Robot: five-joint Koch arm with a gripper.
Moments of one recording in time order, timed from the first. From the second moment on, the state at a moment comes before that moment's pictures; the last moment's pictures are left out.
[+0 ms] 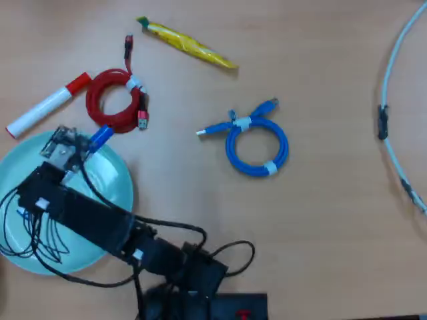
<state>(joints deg) 30.3 72.3 50.4 86.1 10.5</state>
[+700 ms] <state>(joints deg) 22.9 57.5 50.4 77.5 20.4</state>
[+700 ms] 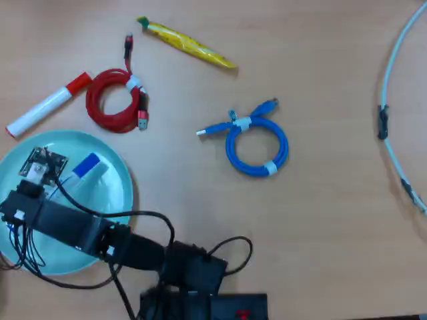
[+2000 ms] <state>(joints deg) 23.6 69.1 67.7 80.2 21.4</state>
